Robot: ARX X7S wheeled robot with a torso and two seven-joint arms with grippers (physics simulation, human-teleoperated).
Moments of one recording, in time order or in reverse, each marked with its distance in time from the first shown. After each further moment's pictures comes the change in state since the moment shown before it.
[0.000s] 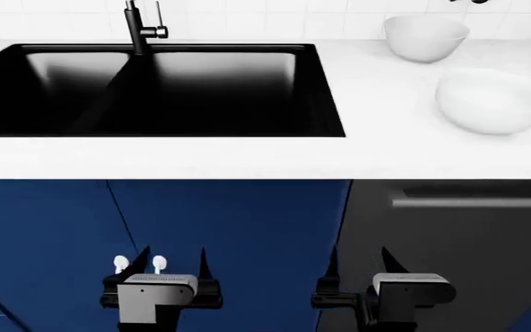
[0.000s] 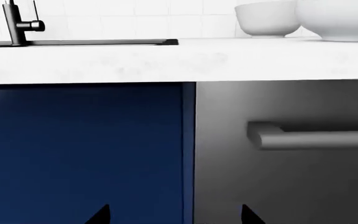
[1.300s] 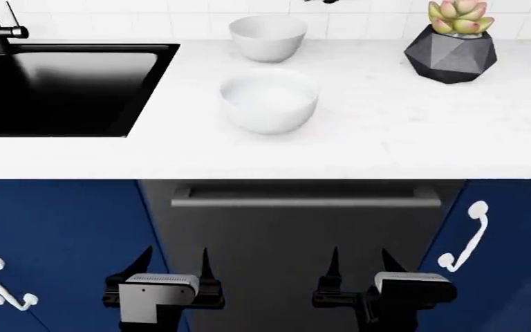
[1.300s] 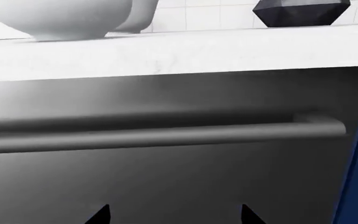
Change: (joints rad) left arm -0.009 -0.073 0.091 0.002 -0.079 0.003 -0.074; right arm 0.012 0.071 -0.078 0.001 0.102 0.018 0.083
